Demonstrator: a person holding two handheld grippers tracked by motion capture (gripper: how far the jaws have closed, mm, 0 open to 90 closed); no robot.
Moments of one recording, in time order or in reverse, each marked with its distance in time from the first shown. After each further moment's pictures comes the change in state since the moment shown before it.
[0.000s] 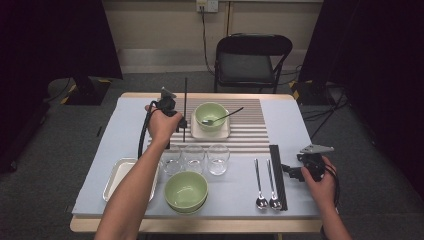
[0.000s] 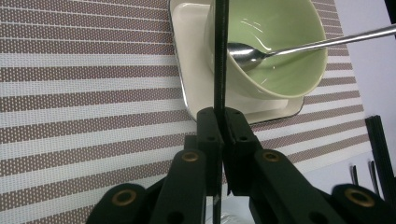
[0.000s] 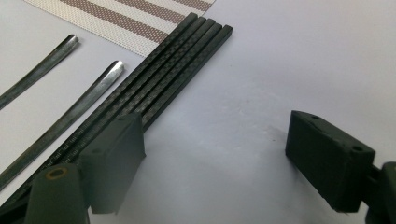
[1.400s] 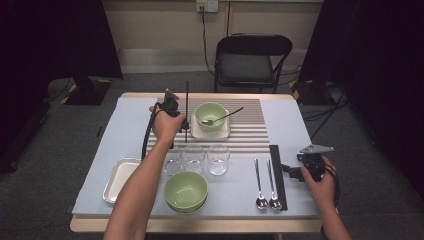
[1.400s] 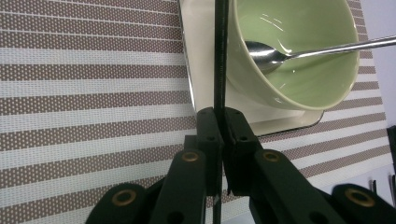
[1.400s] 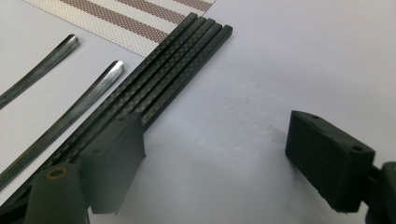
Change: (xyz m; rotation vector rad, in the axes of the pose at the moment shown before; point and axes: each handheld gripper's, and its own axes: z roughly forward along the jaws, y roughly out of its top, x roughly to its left) left arm 0.004 0.004 0.025 0.027 0.022 -0.027; right arm 0.000 0.000 0.000 0.000 -0.001 0.000
